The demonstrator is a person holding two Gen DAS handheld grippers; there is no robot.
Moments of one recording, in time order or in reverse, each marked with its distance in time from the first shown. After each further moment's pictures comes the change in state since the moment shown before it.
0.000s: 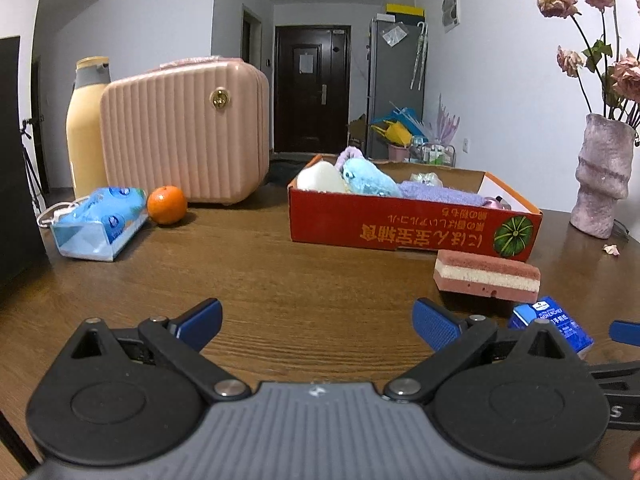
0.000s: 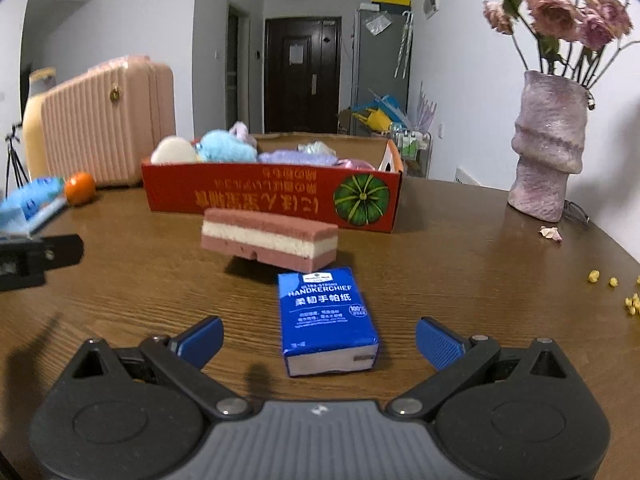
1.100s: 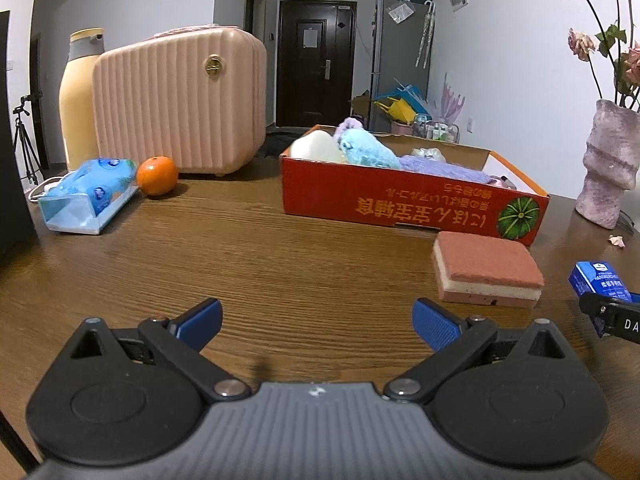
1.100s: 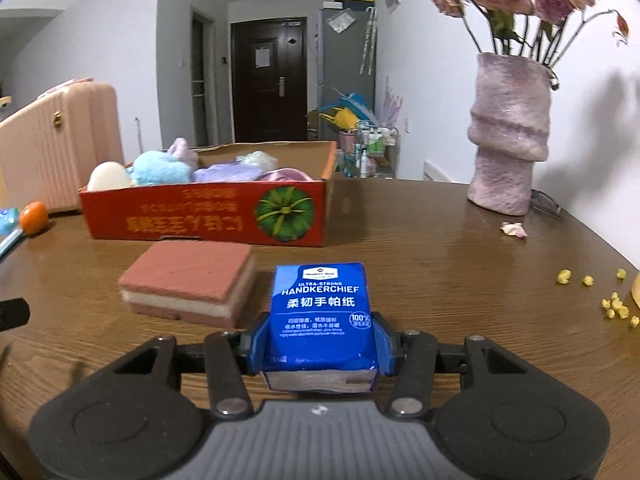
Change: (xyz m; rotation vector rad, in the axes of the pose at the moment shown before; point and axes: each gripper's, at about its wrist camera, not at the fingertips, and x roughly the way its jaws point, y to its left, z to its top) left arm 0.020 -0.005 -0.003 -0.027 0.088 0.002; right arm 0.015 -0.065 0.016 0.090 -0.017 -0.056
